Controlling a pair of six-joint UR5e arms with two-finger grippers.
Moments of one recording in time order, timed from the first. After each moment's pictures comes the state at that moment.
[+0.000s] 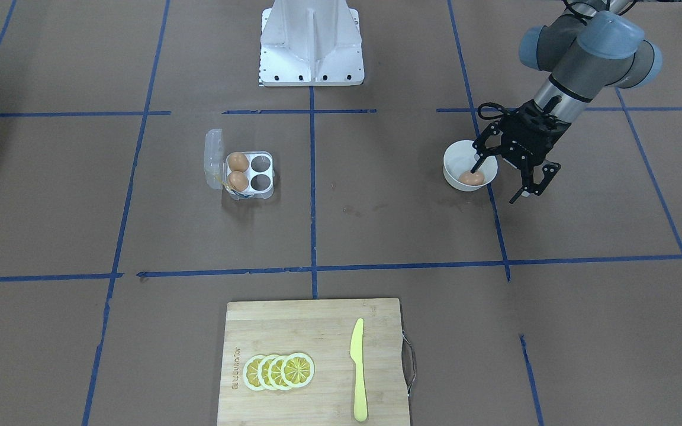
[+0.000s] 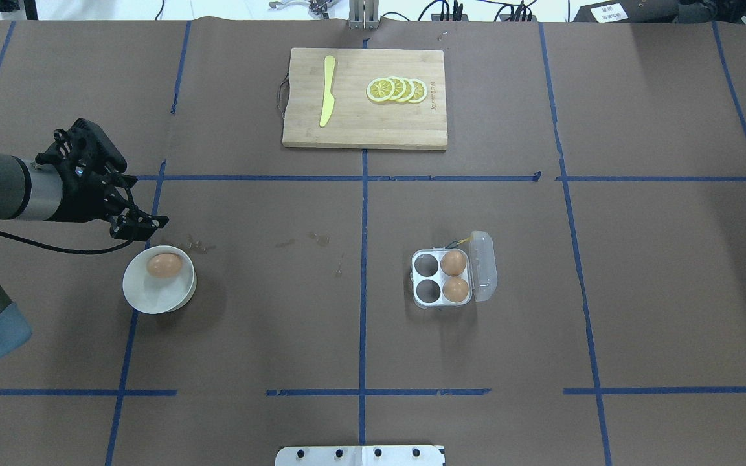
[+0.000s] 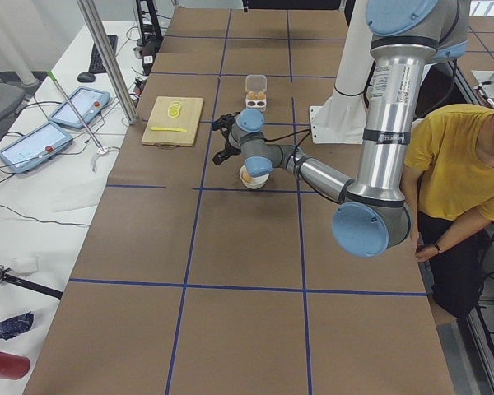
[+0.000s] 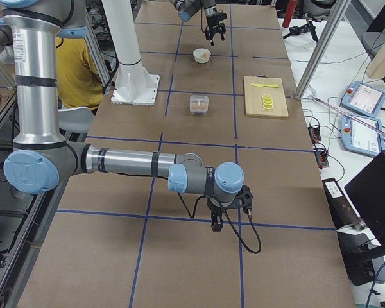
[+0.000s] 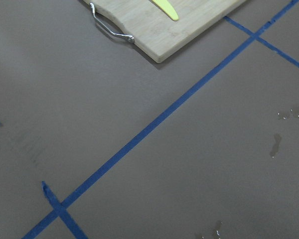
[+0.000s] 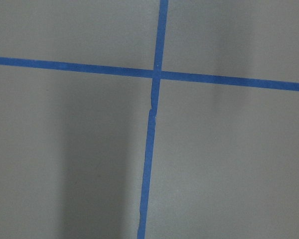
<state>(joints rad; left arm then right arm) -0.77 -1.68 -1.83 -2.34 -1.93 -0.26 1.54 -1.59 1.55 -1.58 2.38 -0.10</state>
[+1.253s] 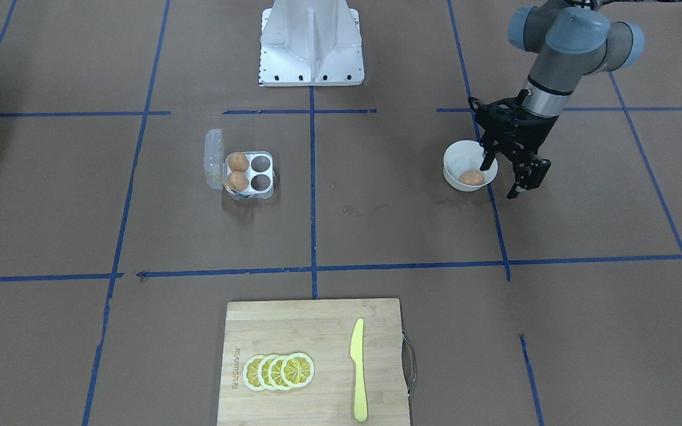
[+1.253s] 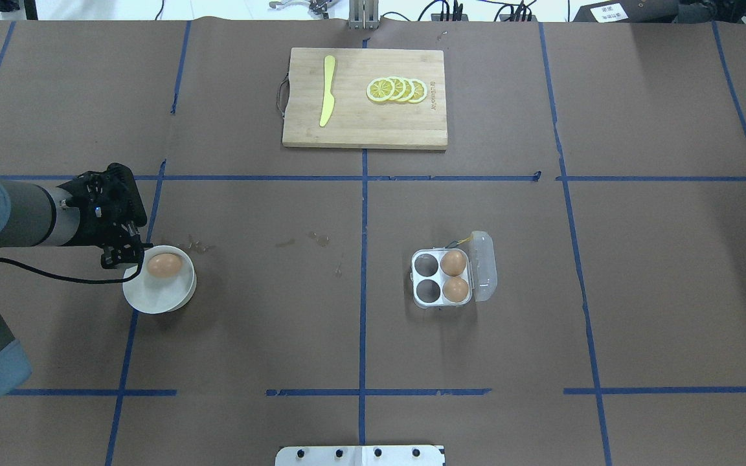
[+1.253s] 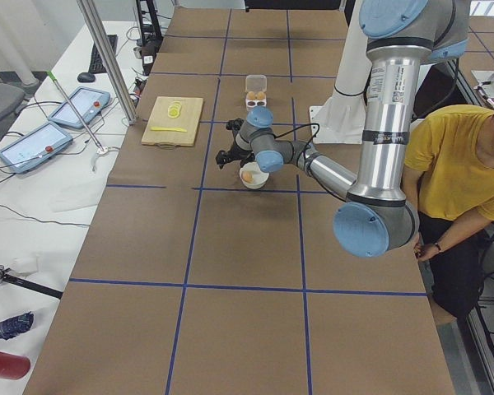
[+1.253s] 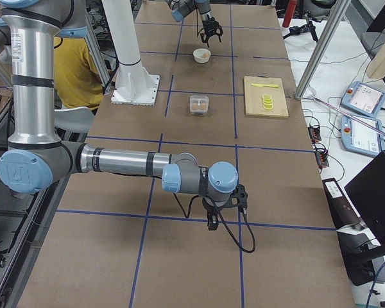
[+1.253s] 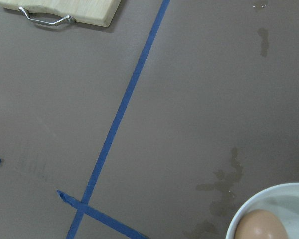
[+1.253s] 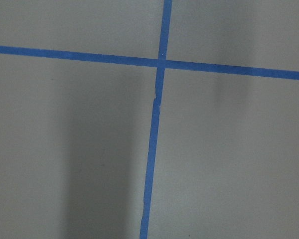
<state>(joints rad) -0.67 -1.64 -1.91 -2.10 -1.77 0.10 1.54 -1.63 1.58 -1.57 2.39 -0.10</state>
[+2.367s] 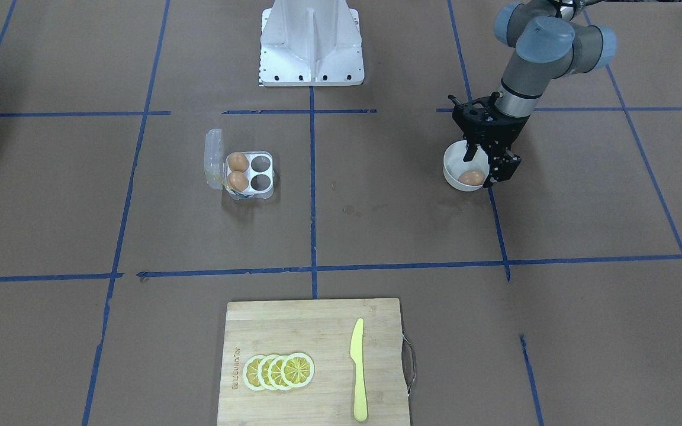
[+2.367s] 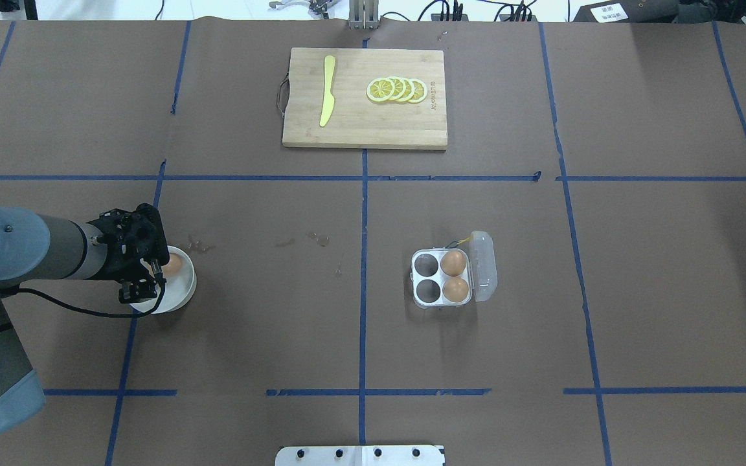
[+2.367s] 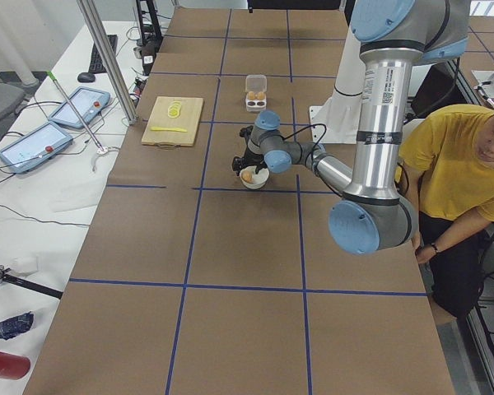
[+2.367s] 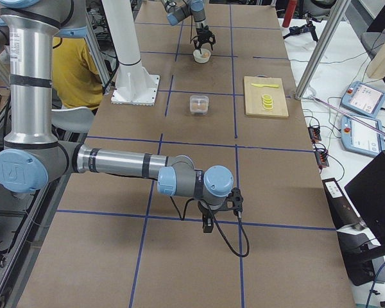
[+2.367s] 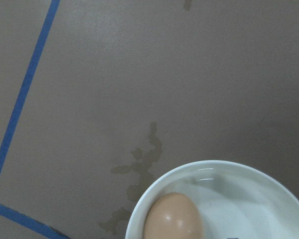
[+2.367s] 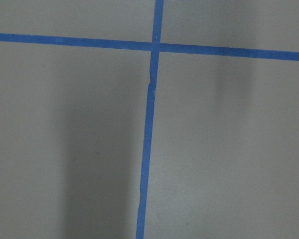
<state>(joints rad) -0.58 -1.64 -1.89 -2.08 -1.77 0.09 1.54 -1.65 1.58 -1.57 2.40 -0.10</state>
